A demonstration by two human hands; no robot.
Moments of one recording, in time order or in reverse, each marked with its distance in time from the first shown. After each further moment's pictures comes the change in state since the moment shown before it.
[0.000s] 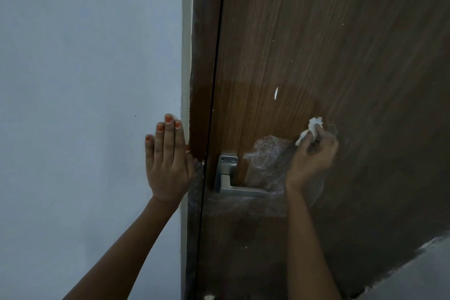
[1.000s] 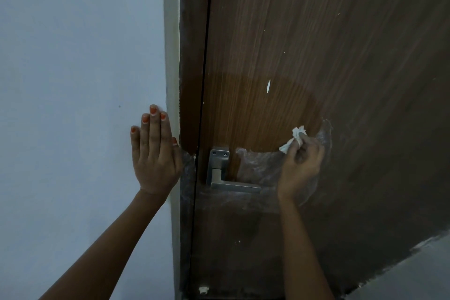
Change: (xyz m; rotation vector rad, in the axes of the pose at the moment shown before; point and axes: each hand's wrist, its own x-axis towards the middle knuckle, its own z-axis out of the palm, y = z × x) left_hand 0.001 0.001 -0.001 0.010 0.007 -0.017; right_hand -0.015 0.029 -0.012 -0.033 -0.117 -0.025
